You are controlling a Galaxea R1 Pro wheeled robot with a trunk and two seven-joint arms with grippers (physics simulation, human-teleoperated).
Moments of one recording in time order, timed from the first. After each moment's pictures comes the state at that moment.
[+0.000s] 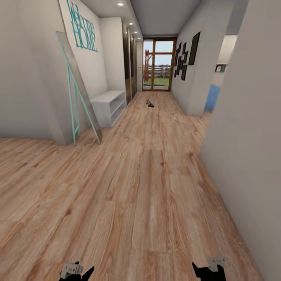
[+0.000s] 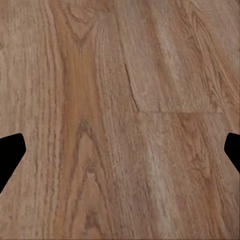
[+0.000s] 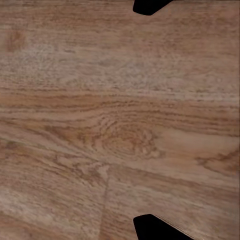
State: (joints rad) left arm -0.30 0.17 0.25 -0.28 0.01 -0.40 -0.70; right arm -0.42 -0.14 -0.12 -0.11 0.09 -0.39 0.18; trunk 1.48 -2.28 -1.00
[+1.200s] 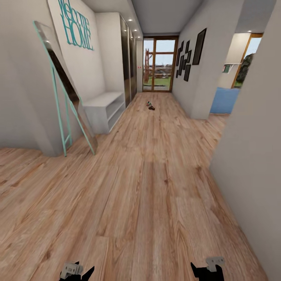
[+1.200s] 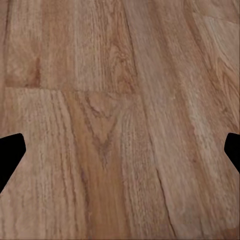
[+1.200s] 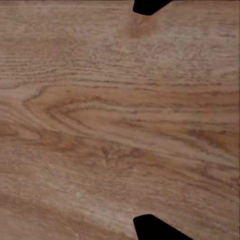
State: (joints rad) left arm -0.30 0.17 0.25 -0.28 0.01 -0.40 -0.70; right arm -0.42 -0.13 -0.12 -0.11 0.09 -0.39 0.18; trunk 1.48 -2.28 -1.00
